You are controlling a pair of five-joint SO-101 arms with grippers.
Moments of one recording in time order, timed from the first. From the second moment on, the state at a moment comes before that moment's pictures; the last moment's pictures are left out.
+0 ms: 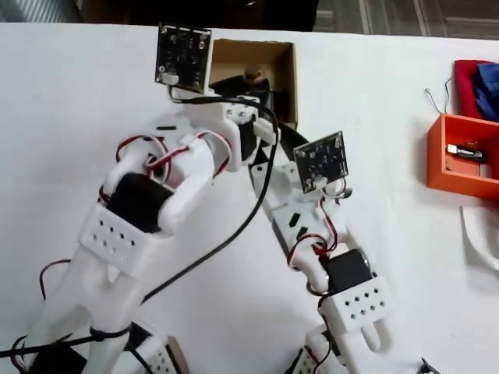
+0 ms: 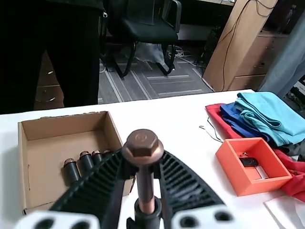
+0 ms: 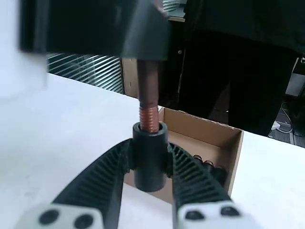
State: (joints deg) left arm 23.1 -31.6 10.9 46.1 16.7; right arm -26.0 -60.4 61.2 15.6 3.6
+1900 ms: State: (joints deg) left arm -6.3 -43.6 3.9 69.8 11.7; right arm -19.2 -46.5 31.7 26.5 3.2
